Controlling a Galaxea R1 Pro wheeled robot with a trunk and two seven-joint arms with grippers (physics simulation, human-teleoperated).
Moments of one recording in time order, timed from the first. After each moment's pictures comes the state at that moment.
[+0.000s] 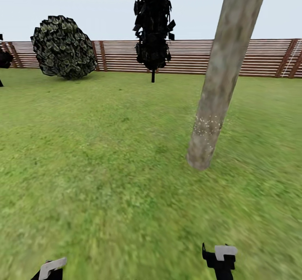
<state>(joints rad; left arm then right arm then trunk) -0.33 0.15 0.51 -0.25 -0.24 -0.43 0.02 -0.45 -0.01 -0.19 -0.08 0.33 -0.63 -0.30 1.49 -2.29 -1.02</state>
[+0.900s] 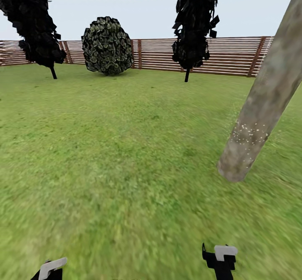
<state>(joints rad) -0.33 0.15 0.51 -0.25 -0.24 -0.43 0.02 -0.45 -0.01 -0.19 -0.08 0.33 -0.63 -0.30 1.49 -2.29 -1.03</state>
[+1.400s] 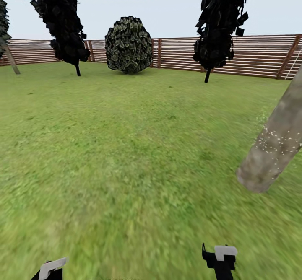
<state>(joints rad) -0.33 0.15 0.51 -0.25 -0.24 -0.43 0.02 -0.45 -0.01 -0.19 -0.08 0.33 -0.63 -0.30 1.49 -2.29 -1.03</state>
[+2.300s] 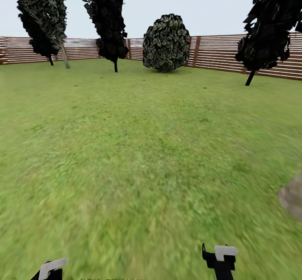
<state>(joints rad) -0.33 0.15 0.51 -0.25 -0.24 -0.43 0.02 -0.45 -0.01 -0.19 -0.08 0.33 -0.63 -0.30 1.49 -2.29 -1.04</state>
